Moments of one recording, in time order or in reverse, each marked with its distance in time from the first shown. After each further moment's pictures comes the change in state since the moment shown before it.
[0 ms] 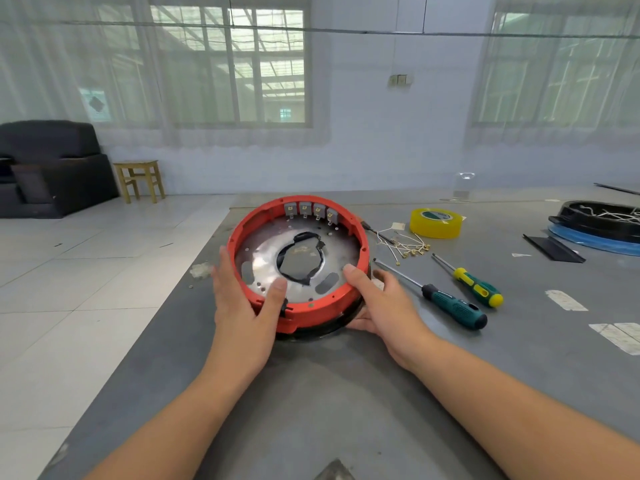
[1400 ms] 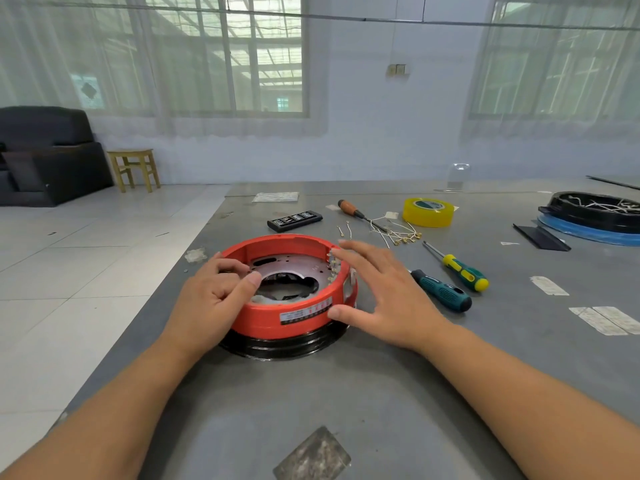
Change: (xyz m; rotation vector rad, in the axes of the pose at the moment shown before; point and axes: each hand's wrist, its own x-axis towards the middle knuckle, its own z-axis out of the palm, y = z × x) left_hand 0.013 -0.009 -0.042 0.224 -0.143 0.321; right_hand -0.028 -0.019 -0.039 -1.283 -0.180 -0.831
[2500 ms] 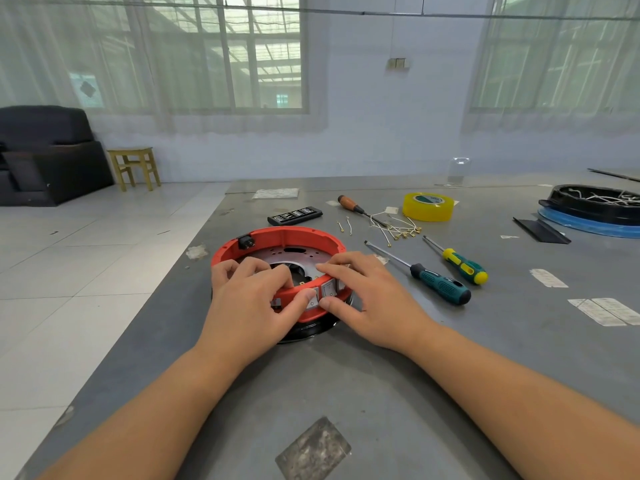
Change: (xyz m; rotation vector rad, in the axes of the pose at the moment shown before) left_hand -0.014 0.040 0.037 0.414 0.116 0.235; right_hand -0.002 -0.013 0.015 0.053 -0.011 -0.025
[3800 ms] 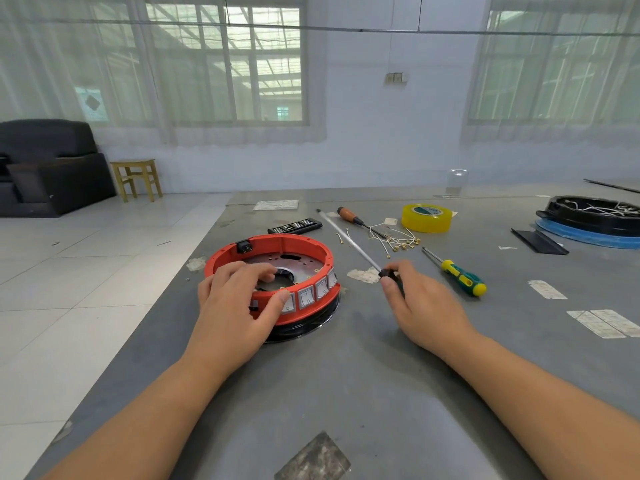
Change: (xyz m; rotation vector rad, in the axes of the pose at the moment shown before) left_hand 0.002 -0.023 -0.006 -0.134 -0.049 -0.159; right_hand -0.019 0.042 -0.024 -0.114 0.057 0.396
